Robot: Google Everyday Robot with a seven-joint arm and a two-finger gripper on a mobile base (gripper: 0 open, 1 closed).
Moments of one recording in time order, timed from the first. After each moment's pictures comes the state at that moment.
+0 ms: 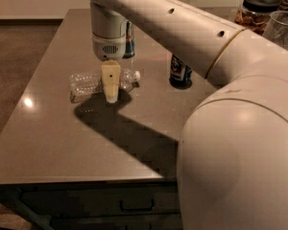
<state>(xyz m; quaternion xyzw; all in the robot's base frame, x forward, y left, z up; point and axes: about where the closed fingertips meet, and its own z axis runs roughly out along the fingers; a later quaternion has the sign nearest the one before) 0.616 0.077 0.859 -0.75 0.66 0.03 0.07</state>
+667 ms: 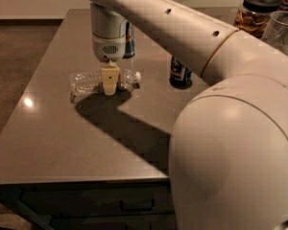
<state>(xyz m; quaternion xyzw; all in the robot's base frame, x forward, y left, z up) 0.615 0.078 0.854 -0.76 0.65 0.05 0.05</state>
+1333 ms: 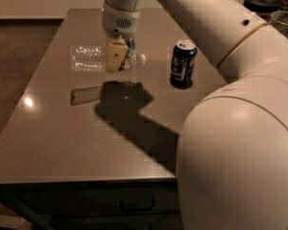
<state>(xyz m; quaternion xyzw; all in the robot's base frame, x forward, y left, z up) 0.621 0.065 0.919 -0.76 0.63 0.08 0.12</state>
